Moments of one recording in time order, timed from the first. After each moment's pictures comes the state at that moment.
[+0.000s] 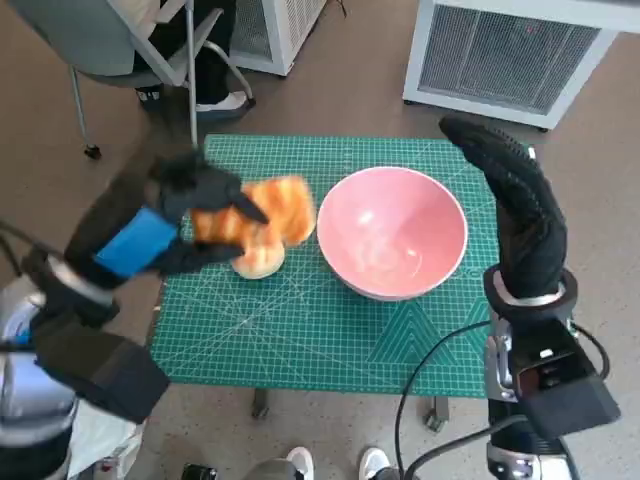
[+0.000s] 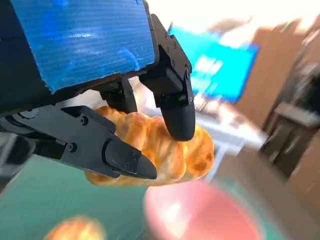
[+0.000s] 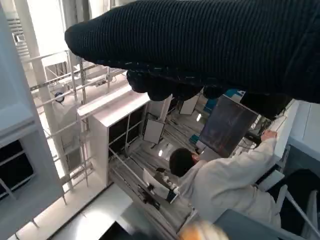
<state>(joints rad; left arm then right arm) -0.54 0.58 0.00 -0.35 0.28 -0.01 -0.42 -0.53 -0.15 -0.08 0.22 0.06 -0.79 0.18</state>
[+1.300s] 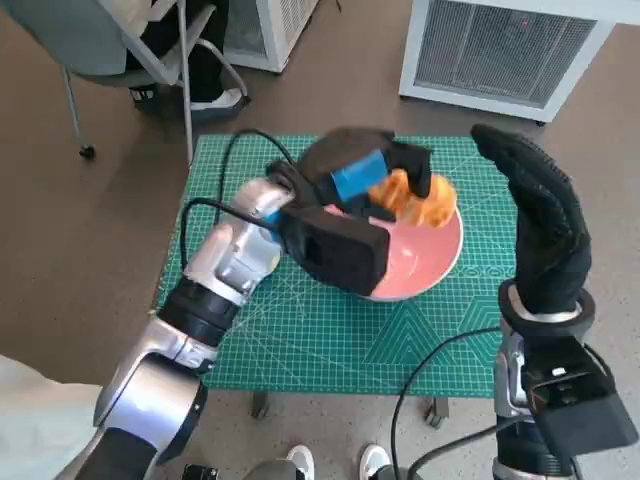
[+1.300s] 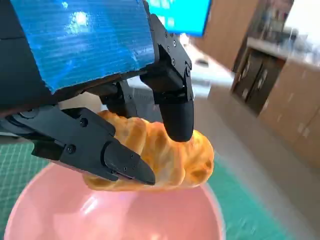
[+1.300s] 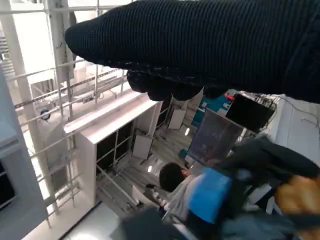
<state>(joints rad) -1.05 0.21 -0.44 0.71 0.53 -0.29 -0.30 -0.45 -0.16 -0.11 0.11 0.03 -0.73 0.12</state>
